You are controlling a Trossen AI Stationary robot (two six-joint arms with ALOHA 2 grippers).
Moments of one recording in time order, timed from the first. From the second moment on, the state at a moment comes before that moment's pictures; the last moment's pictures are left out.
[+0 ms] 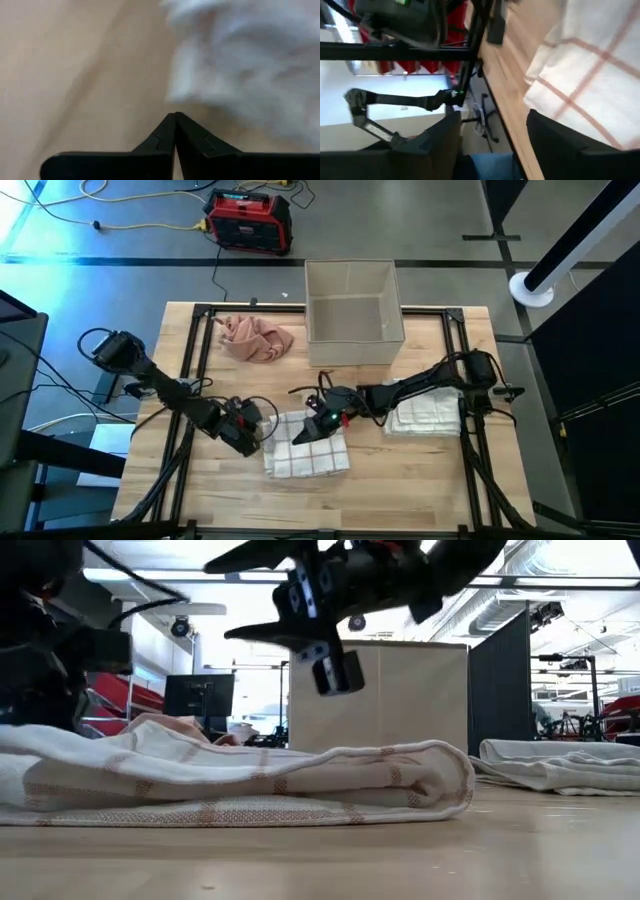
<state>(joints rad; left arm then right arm) -0.55 1.33 0.55 -0.50 -0.40 -1.01 0.16 1.94 1.18 0.37 -0.35 1.32</state>
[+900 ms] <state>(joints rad) -0.28 1.50 0.55 -0.05 -0.31 -0.64 0.25 1.92 1.16 -0.52 0.16 0.99</state>
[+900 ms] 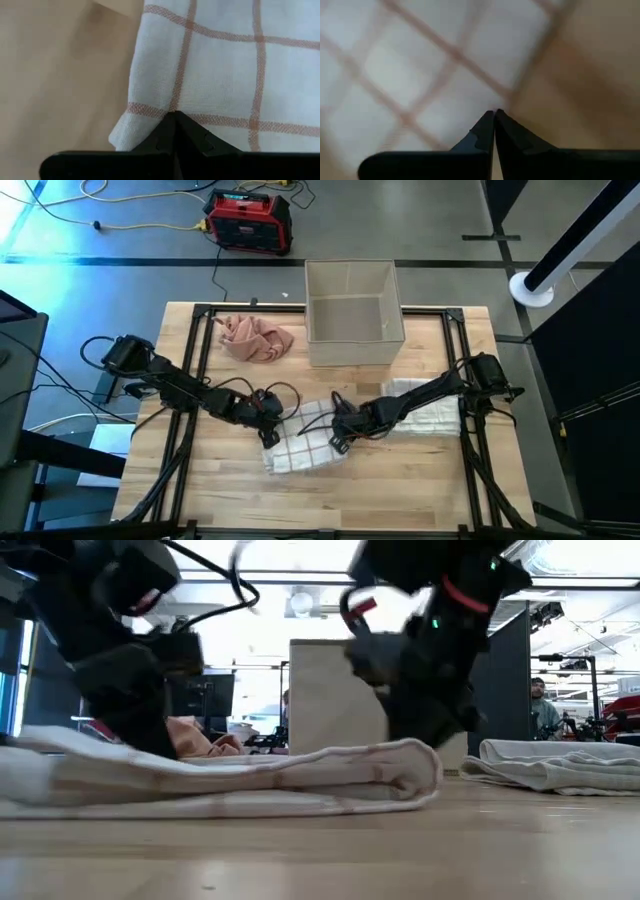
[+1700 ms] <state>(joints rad) -0.27 1.10 0.80 -0.75 -0.34 -0.68 0.18 1.93 1.16 -0.10 0.10 0.73</state>
